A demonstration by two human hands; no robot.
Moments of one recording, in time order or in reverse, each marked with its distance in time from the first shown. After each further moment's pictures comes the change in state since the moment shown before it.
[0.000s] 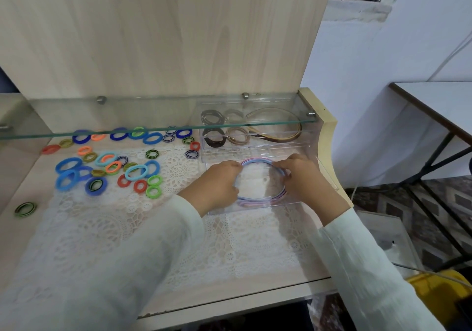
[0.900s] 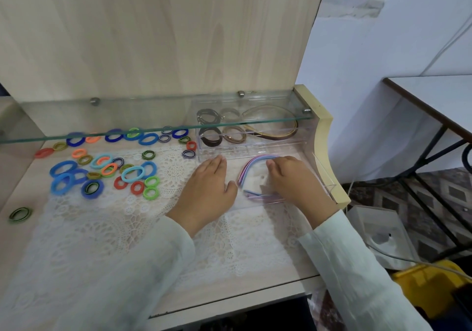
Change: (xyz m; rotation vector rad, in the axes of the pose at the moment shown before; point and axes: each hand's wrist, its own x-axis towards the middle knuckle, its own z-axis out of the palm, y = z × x) left_hand -0.025 -0.004 0.012 0.007 0.164 -0.084; right_hand -0.007 -0.017 0.011 0.126 0.107 0.106
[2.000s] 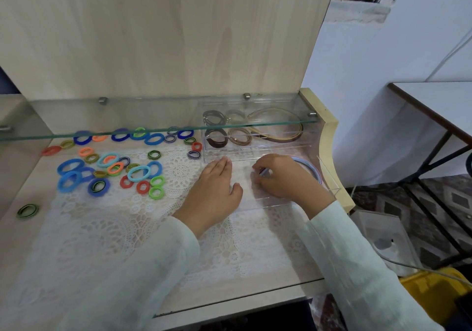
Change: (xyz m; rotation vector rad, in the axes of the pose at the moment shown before) left_hand -0.001 -0.003 0.003 -0.076 0.003 0.014; right_hand 0.010 -0.025 -0.011 -0.081 -0.200 -0.210
